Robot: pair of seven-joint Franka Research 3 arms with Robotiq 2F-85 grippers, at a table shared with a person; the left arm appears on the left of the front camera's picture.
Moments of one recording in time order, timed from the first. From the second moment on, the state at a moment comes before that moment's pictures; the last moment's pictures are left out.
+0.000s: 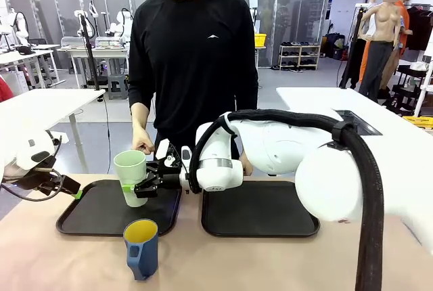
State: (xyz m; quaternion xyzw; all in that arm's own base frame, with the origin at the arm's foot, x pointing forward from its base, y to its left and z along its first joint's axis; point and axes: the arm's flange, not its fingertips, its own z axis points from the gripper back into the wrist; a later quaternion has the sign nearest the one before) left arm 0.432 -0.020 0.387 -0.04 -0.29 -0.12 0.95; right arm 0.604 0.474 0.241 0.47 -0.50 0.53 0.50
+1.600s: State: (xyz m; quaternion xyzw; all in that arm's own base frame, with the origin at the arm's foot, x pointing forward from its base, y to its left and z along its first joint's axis) left arm 0.432 -0.020 0.387 -0.04 -0.29 -0.12 0.95; right arm 0.620 0.457 0.225 0.44 -0.49 0.51 0.55
